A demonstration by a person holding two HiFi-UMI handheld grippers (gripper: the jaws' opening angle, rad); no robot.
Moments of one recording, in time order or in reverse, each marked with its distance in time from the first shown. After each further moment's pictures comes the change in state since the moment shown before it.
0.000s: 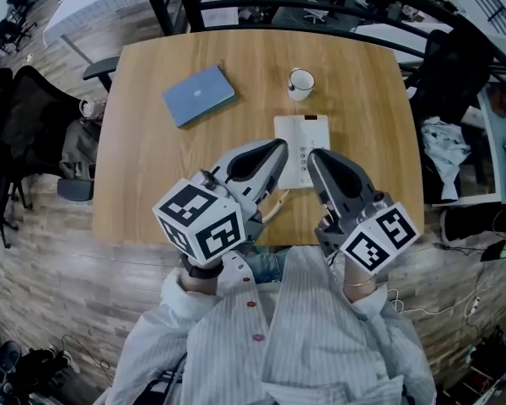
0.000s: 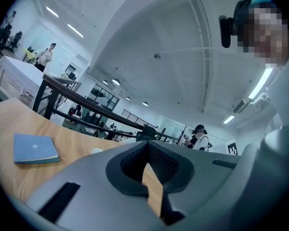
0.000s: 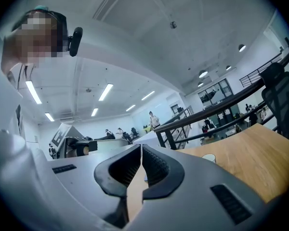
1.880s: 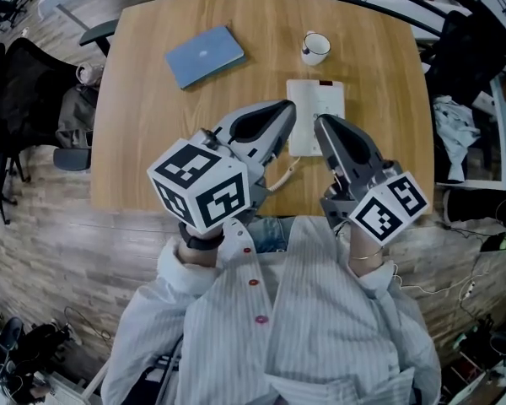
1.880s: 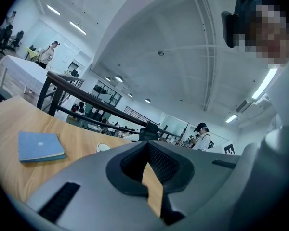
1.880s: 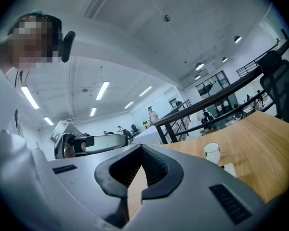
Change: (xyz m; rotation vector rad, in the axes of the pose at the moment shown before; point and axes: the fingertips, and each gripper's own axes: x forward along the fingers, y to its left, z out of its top) left arm -0.002 0.022 -0.004 -0.015 0.040 0.018; right arm 0.021 -0.008 -0.024 0.066 0.048 -0.003
